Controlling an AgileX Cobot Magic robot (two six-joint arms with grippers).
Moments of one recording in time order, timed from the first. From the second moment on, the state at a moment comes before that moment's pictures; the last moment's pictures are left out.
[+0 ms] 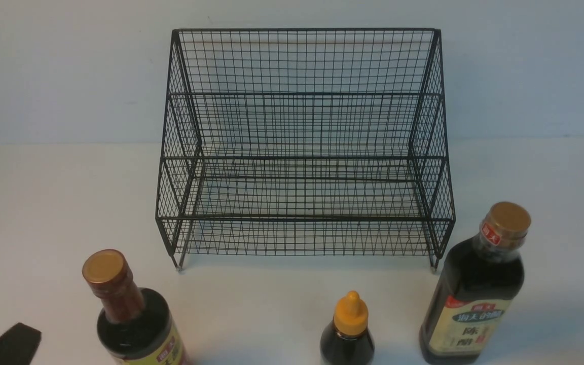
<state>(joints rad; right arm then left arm) 0.05 -0.01 0.02 -0.05 0.39 -0.02 0.00 -0.01 0.03 -1.07 0.18 -0.20</state>
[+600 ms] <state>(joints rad) 0.05 -0.01 0.02 -0.05 0.39 -0.02 0.00 0.19 -0.49 -1.11 0.59 0.69</state>
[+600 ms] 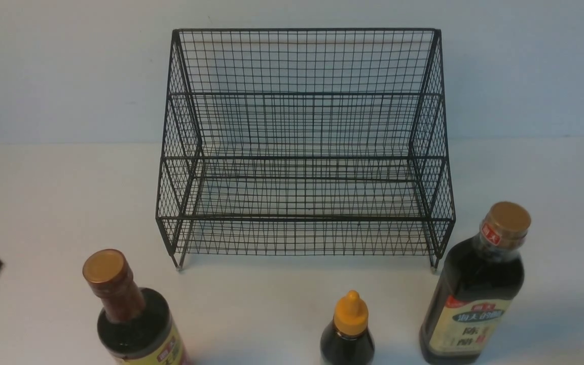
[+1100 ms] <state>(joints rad) 0.05 -0.01 0.02 -0.05 0.39 -0.02 0.00 0.49 -0.49 -1.03 0.63 1.10</state>
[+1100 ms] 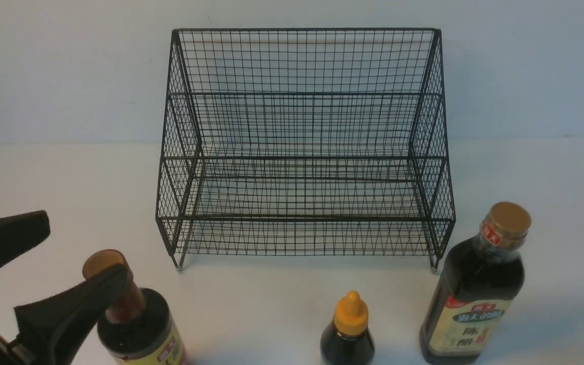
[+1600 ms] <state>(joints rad) 0.05 -0.01 0.02 -0.05 0.39 -0.02 0.00 0.69 -0.46 -1.07 0.54 1.13</state>
